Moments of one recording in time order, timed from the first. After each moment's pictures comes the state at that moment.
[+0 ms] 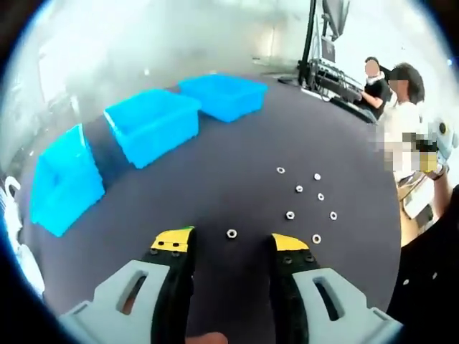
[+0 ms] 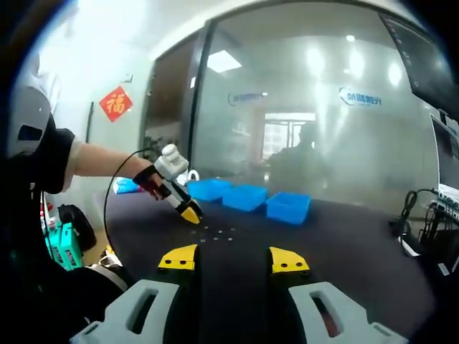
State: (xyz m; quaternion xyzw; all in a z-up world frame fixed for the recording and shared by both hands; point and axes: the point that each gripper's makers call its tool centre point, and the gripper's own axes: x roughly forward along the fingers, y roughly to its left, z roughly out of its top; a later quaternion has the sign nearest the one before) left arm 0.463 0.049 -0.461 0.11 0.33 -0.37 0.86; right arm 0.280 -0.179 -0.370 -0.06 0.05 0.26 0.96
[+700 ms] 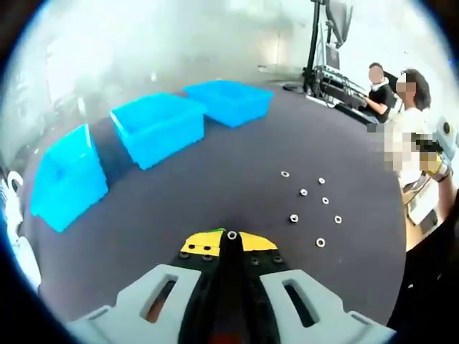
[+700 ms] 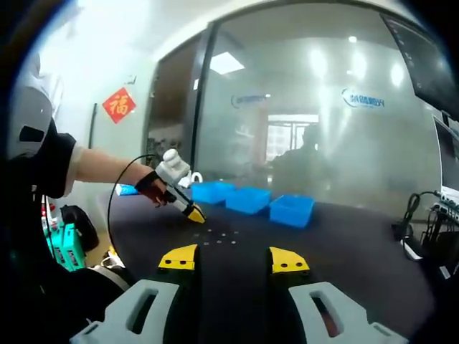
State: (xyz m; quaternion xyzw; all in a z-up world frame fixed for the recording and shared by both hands) left arm 0.461 0.049 -0.463 0.10 0.32 -0.36 0.87; right arm 0.279 -0.176 -0.365 -0.06 0.05 0.27 0.96
